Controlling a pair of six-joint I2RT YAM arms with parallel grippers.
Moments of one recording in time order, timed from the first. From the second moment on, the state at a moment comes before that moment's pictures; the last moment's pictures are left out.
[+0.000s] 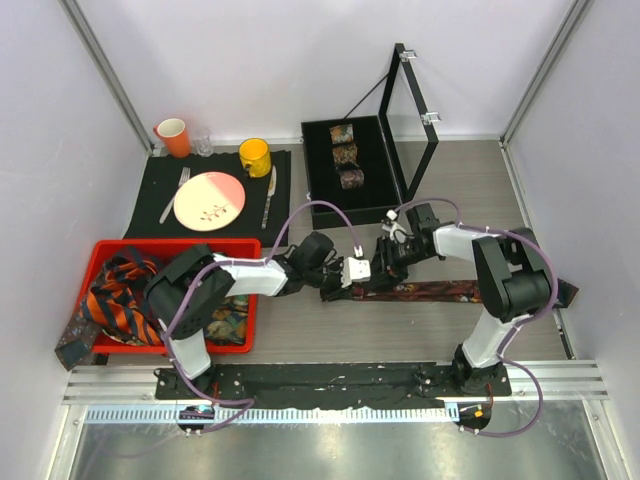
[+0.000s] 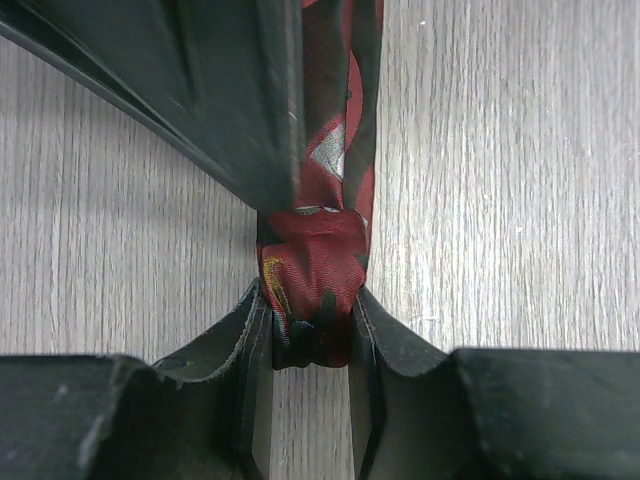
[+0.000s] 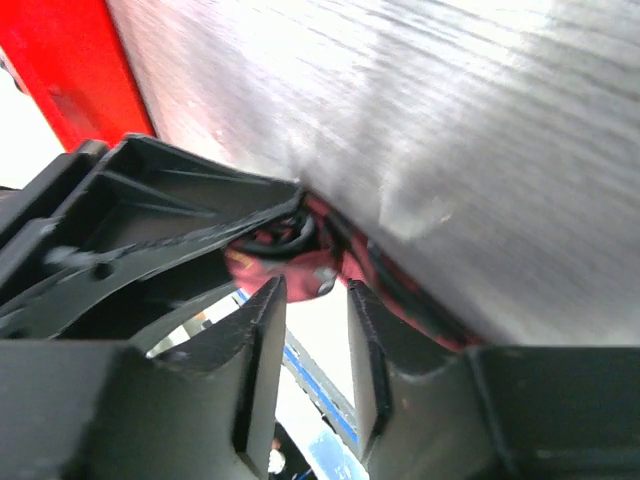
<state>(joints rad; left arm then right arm) -0.84 1.79 0.85 0.20 0.53 0.47 0.25 1.77 0.86 -0.36 -0.85 0.36</state>
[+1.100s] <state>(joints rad) -0.85 1.81 0.94 0.04 0.47 0.47 0.27 1.84 0.87 -0.36 -0.89 0.33</state>
